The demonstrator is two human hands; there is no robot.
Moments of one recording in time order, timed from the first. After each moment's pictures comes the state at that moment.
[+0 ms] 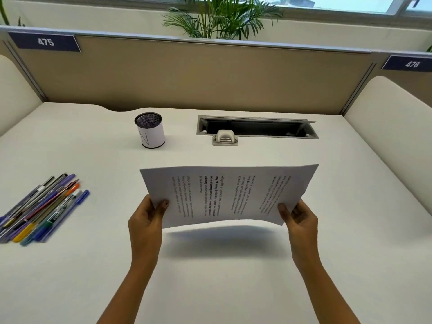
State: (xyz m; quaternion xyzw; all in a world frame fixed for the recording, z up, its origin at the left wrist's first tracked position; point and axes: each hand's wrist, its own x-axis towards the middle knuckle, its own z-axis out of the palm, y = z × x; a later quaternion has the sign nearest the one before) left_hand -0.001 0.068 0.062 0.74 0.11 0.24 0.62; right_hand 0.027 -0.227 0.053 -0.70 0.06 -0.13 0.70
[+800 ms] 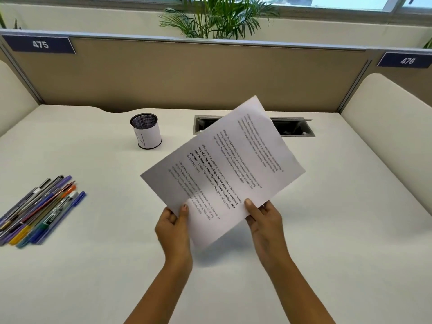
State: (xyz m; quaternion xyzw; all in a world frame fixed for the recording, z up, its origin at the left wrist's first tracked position) left_hand 0.004 -0.003 0.061 0.56 0.29 0.20 0.75; right_hand 0.021 -0.167 0.067 -0.51 0.10 0.00 0.86
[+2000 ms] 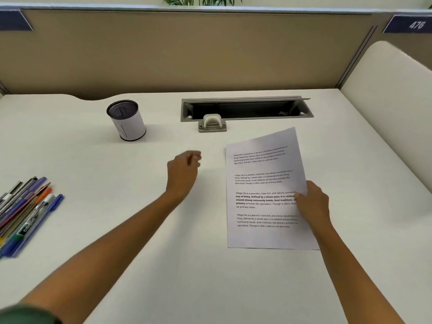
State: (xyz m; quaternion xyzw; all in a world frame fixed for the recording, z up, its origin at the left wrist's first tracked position) left_hand 0.143 0.002 0.065 0.84 0.08 0.07 0.54; right_hand 0.086 -0.287 0.048 -0.89 0.26 0.00 0.37
